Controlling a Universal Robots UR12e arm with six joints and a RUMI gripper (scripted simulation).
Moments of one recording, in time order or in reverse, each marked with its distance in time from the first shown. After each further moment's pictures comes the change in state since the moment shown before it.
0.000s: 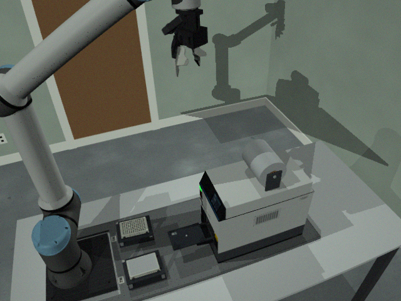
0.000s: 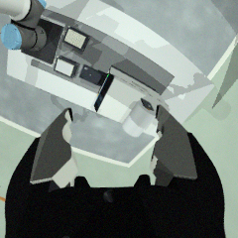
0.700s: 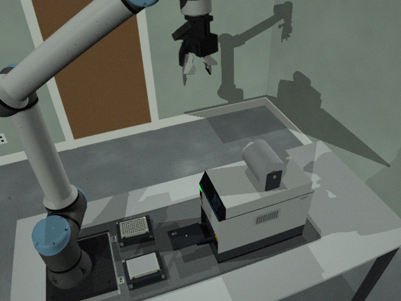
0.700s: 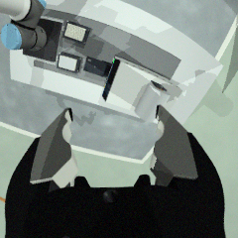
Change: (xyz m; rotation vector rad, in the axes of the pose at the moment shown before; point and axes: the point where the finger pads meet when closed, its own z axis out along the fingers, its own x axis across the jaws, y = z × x) arm -0.034 0.073 0.000 0.000 0.000 0.128
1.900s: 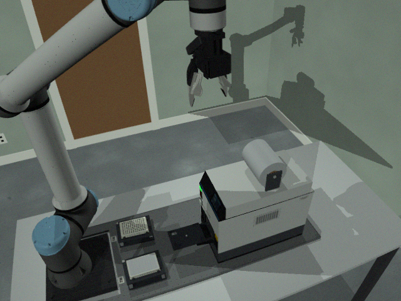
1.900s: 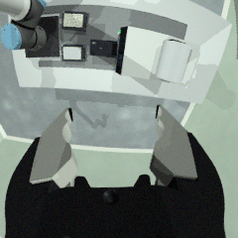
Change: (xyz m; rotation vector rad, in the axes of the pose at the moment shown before) arm -0.072 0.135 0.000 0.000 0.000 0.242
